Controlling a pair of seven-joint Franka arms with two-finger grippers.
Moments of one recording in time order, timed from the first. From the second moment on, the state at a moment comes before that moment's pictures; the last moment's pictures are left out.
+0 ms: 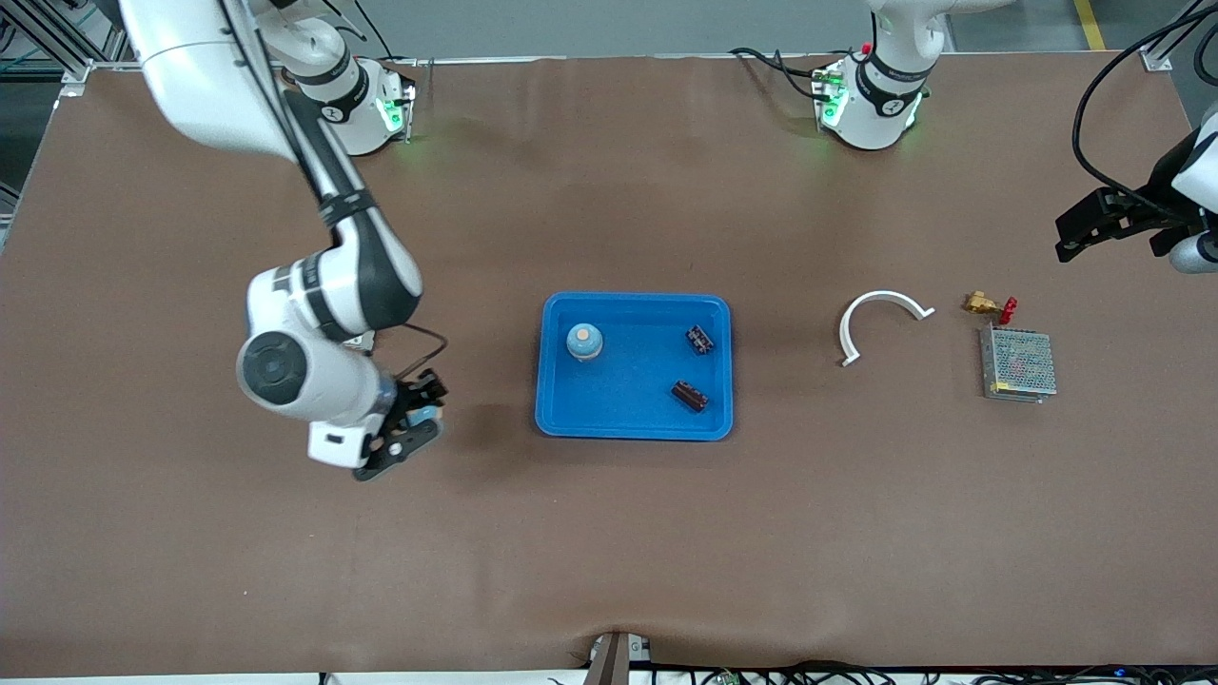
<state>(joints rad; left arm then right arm) 0.07 0.00 -0.13 -1.53 0.08 1.55 -0.07 0.35 0.60 0.02 -1.49 0.14 2.01 -0.17</state>
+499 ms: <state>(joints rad) 0.07 0.00 -0.13 -1.53 0.08 1.55 -0.07 0.48 0.60 0.02 -1.44 0.20 2.04 0.16</state>
